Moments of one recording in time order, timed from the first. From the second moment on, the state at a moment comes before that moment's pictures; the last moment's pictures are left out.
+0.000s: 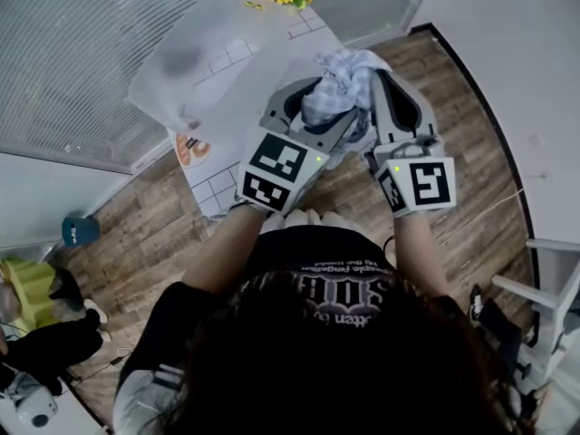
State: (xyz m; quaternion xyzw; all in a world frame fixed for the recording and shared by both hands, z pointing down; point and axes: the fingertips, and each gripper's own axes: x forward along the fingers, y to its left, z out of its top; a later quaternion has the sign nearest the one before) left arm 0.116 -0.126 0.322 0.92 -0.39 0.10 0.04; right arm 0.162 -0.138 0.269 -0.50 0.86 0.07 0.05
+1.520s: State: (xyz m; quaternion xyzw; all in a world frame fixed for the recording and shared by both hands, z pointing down) left arm 0.114 -0.089 0.392 0.90 -0.42 0.12 0.07; right arm 0.181 -0.116 0.344 -0.50 0.87 0.01 0.02
